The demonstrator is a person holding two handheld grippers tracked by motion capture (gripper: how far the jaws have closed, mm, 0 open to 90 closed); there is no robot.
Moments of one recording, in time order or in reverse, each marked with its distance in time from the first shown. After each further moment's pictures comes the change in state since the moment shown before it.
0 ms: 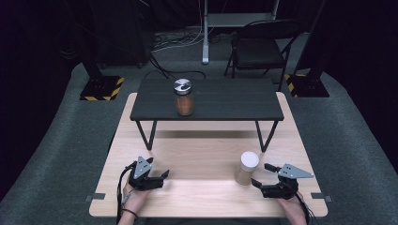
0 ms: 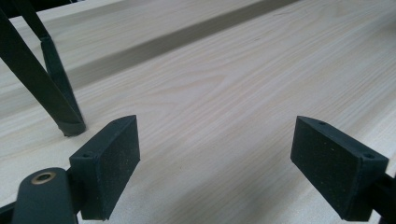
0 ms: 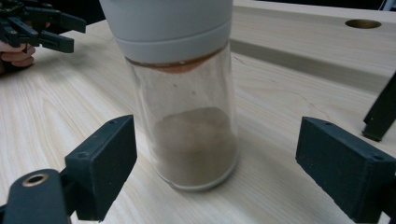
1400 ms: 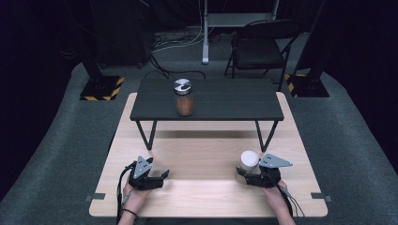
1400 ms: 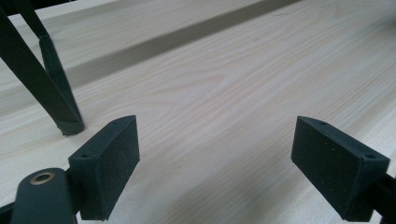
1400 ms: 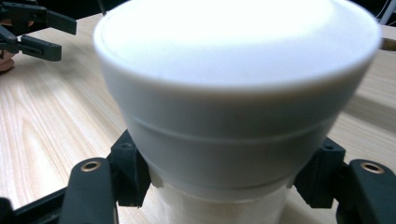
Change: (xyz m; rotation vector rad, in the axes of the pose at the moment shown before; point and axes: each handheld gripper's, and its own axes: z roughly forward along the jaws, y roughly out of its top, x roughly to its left) left arm 0.001 0.000 0.000 -0.001 -0.005 -0.012; right arm 0.022 0.041 0.045 0.051 -0.025 -0.051
